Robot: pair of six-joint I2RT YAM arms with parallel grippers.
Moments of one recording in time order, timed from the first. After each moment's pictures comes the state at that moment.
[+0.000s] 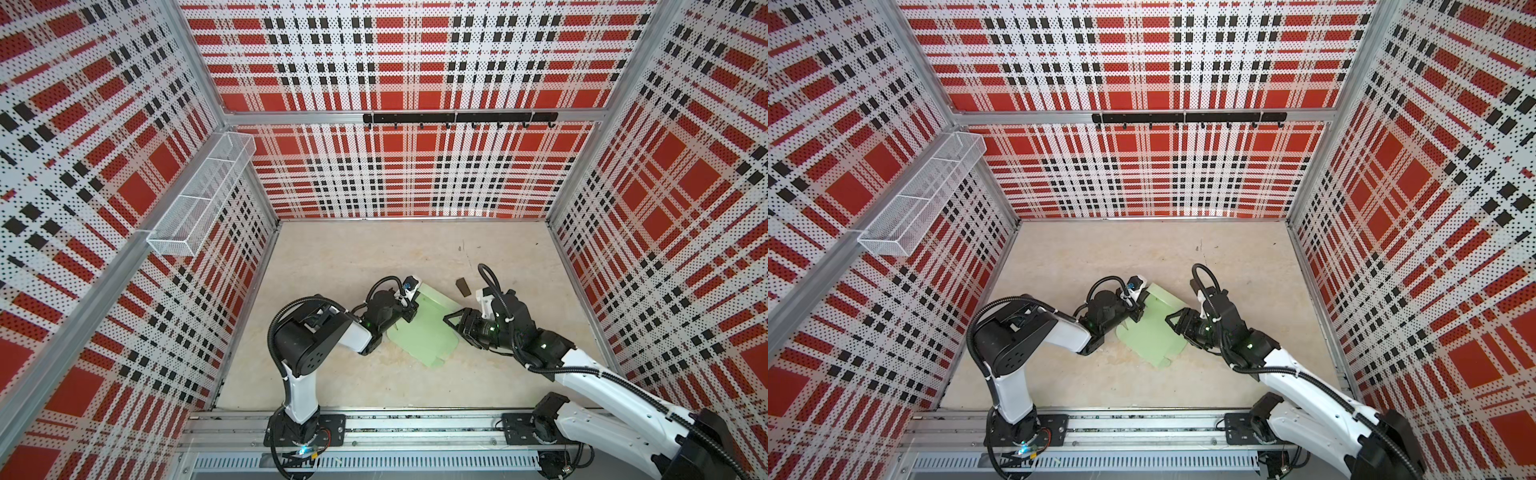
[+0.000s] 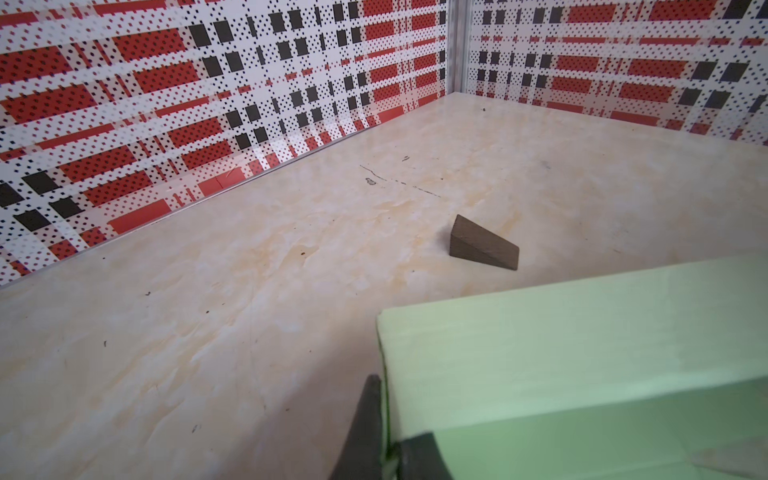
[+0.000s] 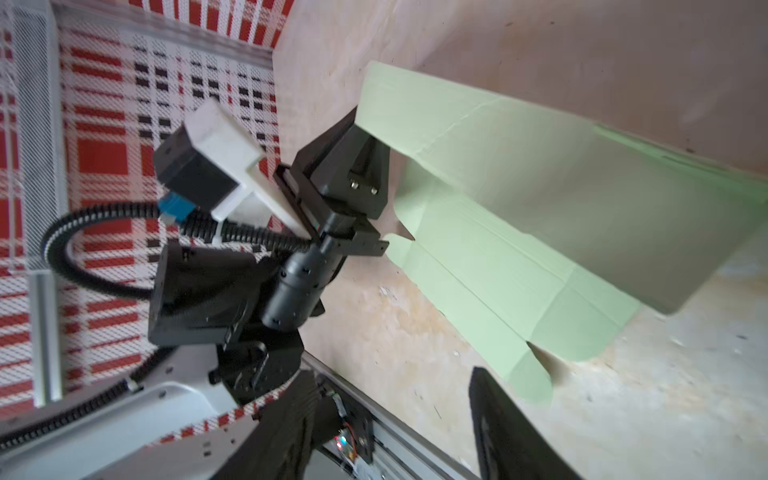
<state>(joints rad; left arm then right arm) -0.67 1.88 0.63 1.04 0.06 0.12 0.67 0.93 0.66 -0.34 -0.23 1.07</state>
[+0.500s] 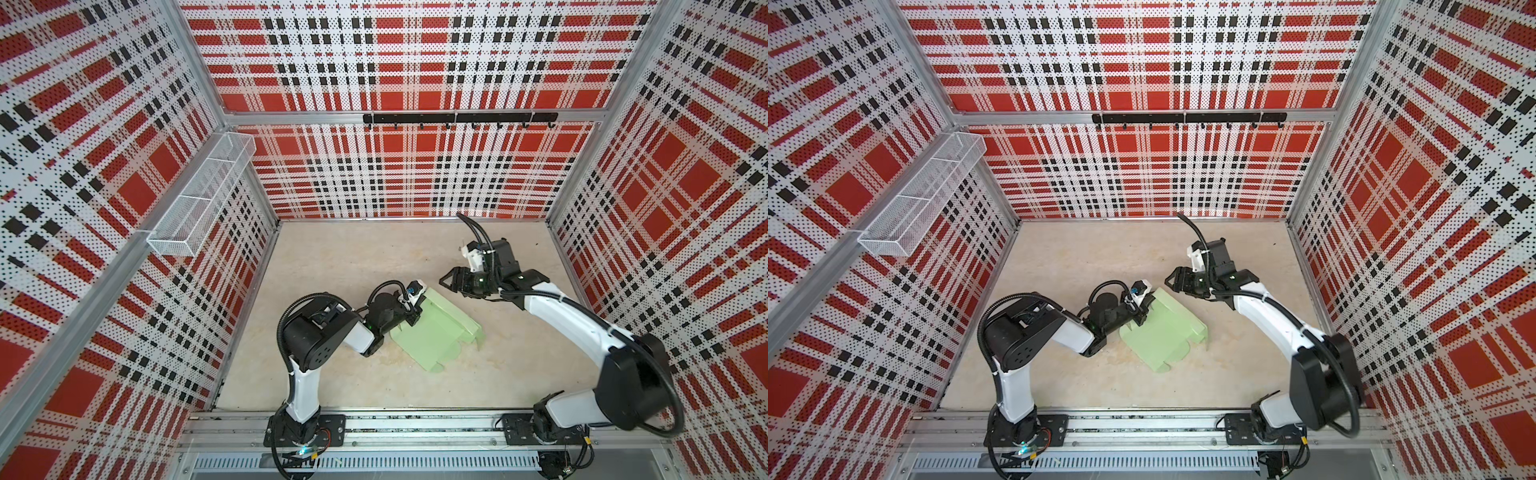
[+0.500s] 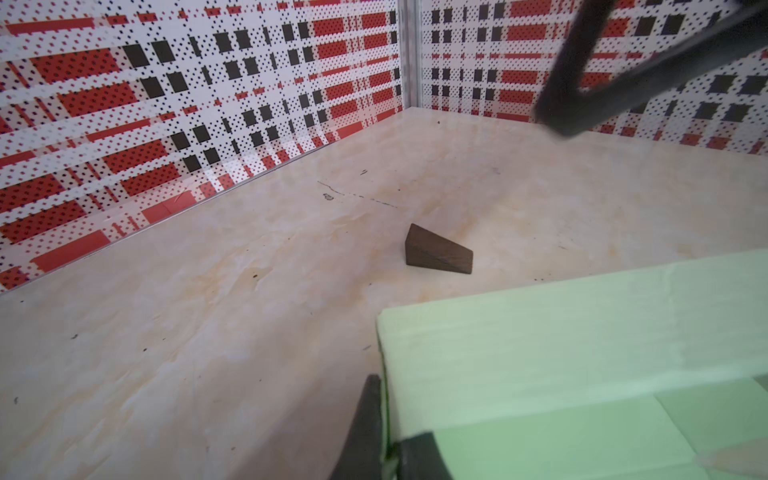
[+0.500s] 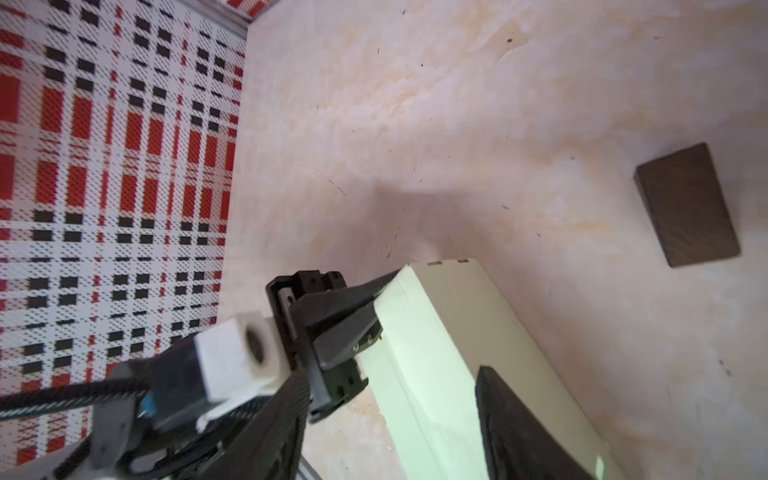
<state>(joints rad) -0.69 1.96 0.63 1.16 0.18 0.14 0.42 1.51 1.10 -0.42 -0.44 0.54</state>
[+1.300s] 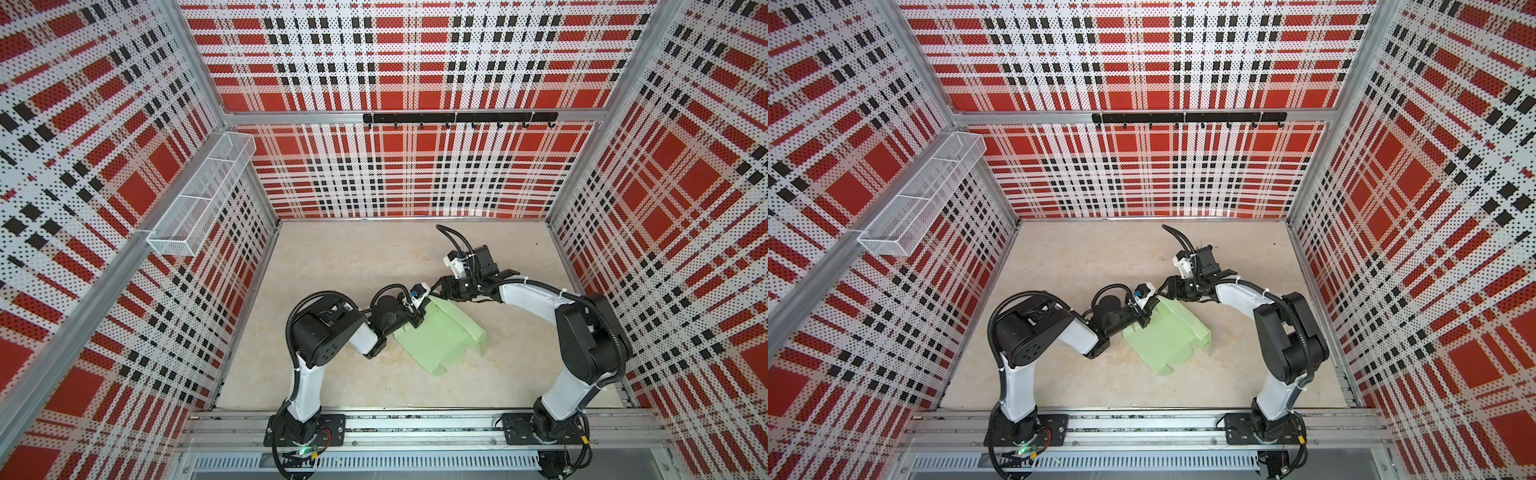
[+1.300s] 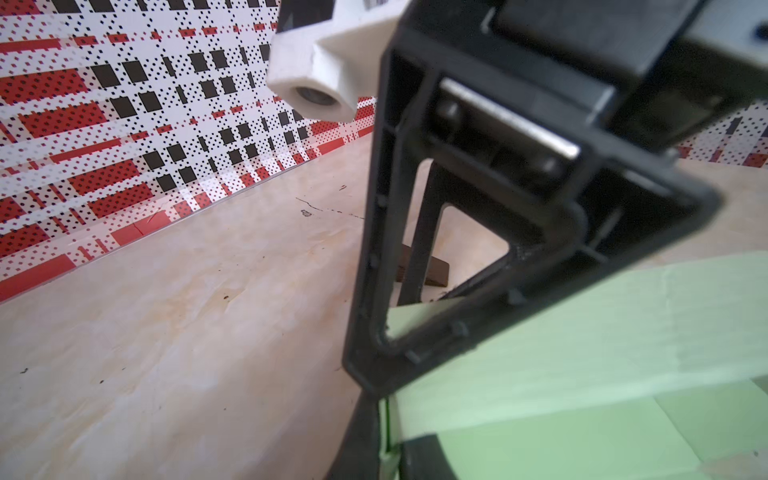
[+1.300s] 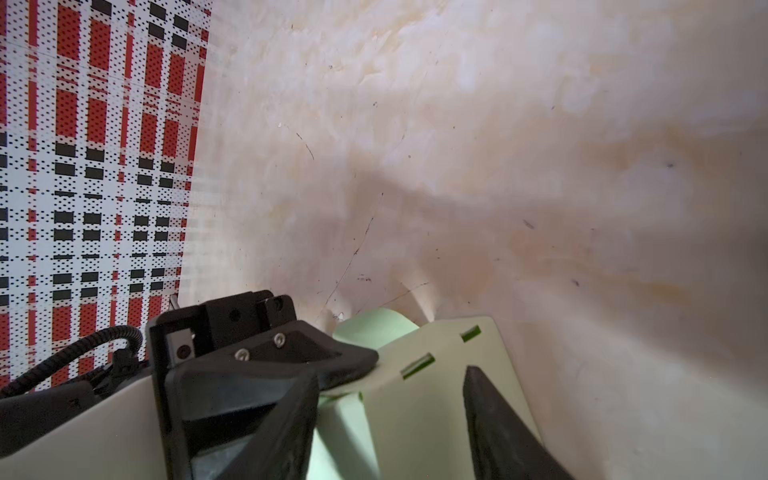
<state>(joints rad) -0.72 2.00 0.64 1.21 0.19 0.14 0.41 1.73 1.06 -0.23 -0.55 0.41</state>
